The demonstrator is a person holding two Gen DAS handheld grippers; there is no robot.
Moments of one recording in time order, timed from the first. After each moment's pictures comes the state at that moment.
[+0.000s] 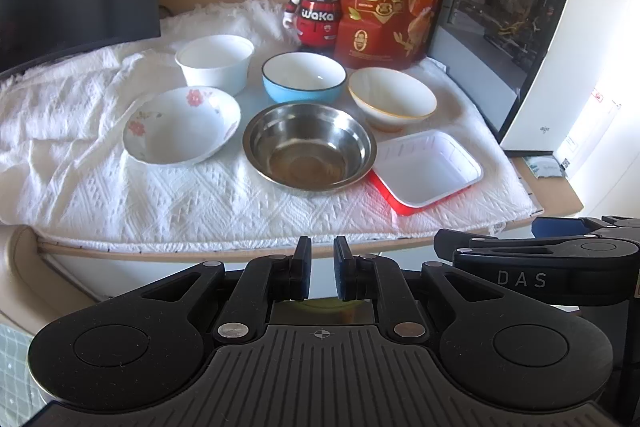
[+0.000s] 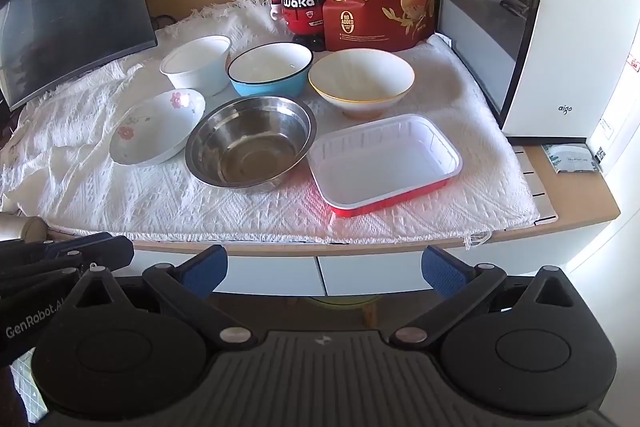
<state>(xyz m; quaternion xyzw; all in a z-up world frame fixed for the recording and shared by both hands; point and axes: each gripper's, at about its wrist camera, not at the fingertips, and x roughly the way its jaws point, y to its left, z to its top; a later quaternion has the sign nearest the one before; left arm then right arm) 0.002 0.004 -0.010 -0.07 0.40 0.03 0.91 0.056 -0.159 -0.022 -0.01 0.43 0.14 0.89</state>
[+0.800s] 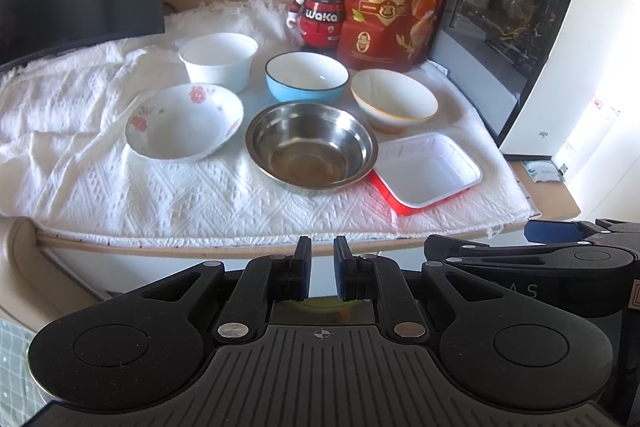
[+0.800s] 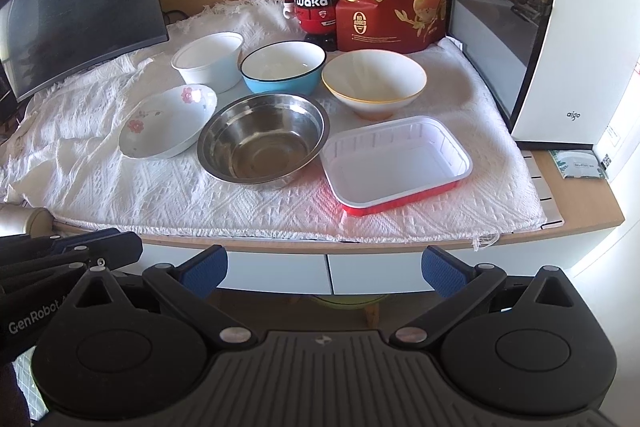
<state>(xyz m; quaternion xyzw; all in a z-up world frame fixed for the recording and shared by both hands) -0.001 0.005 -0.007 -0.08 0.40 0.03 0.91 0.050 -0.150 -0.021 -0.02 0.43 0.15 0.89</state>
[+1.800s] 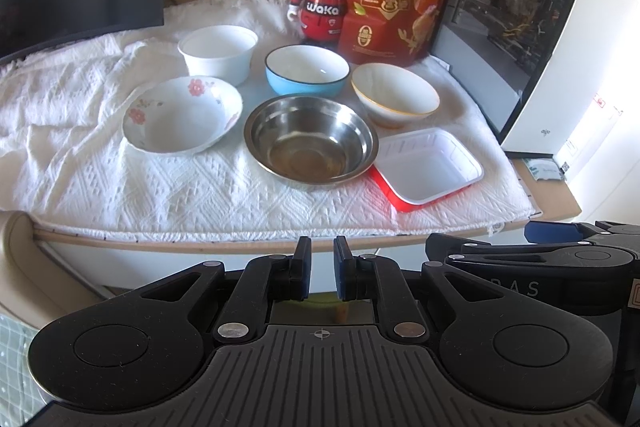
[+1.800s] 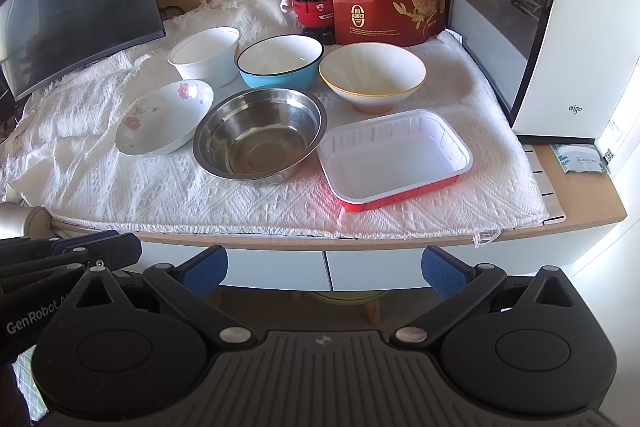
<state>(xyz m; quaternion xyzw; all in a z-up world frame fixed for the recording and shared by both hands) 0.002 0.005 -0.011 -0.08 0.41 0.03 0.91 0.054 -0.150 -0.024 -0.02 0.43 0.15 0.89</state>
